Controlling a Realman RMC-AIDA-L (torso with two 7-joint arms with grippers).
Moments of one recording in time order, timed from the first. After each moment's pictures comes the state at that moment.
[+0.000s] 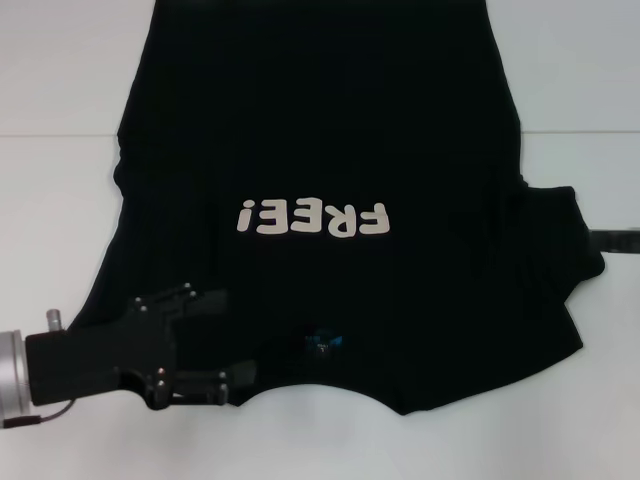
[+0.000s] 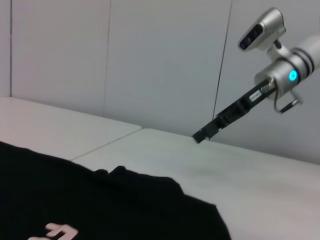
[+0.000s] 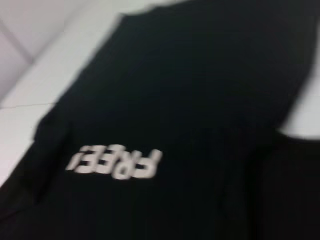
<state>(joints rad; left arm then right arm) -0.37 -2.09 0.72 0.71 1.91 1.66 -1.17 0.46 2.05 -0.64 -1.18 -2.30 -1.53 2.31</state>
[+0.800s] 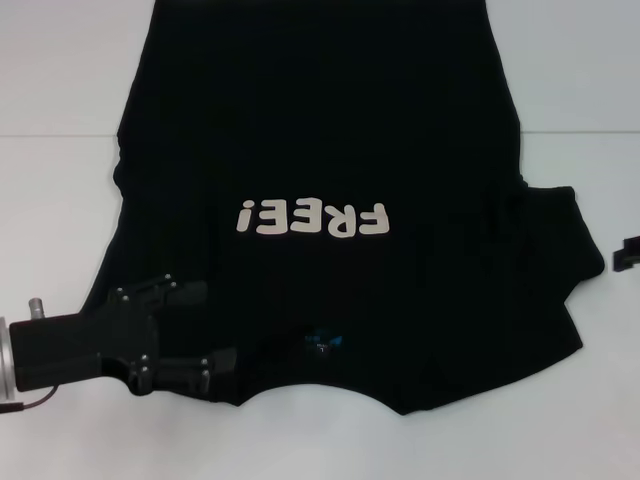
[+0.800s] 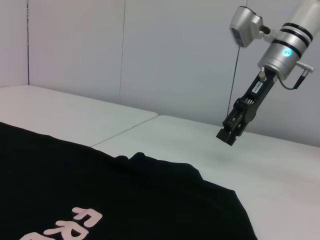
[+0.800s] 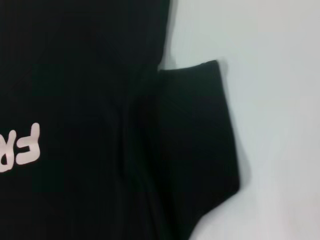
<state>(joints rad) -0.38 -2.06 0.72 0.71 1.93 1.62 -1.18 0.74 2.00 -0.56 -1.02 -2.85 -1.54 2.76</state>
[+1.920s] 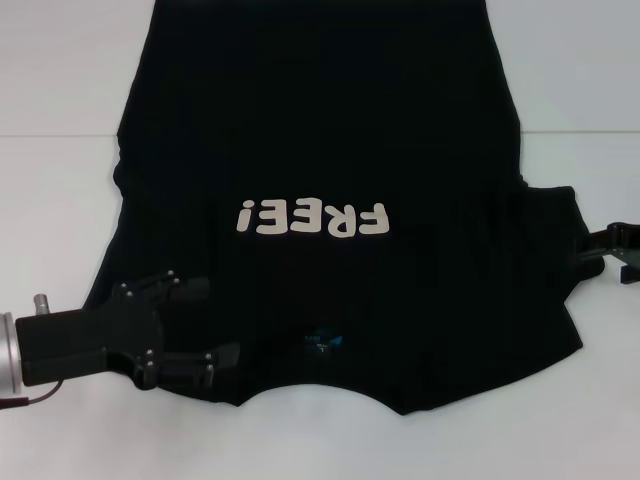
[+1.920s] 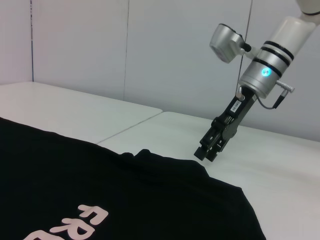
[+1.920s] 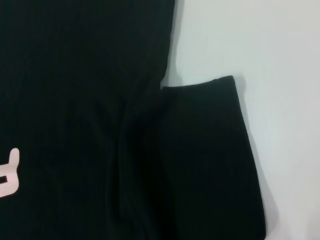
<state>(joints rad) -0.39 -2.07 0.71 0.70 1.94 1.60 -1.18 0.82 1.98 -0.60 -0.69 -2.84 -1.21 2.76</state>
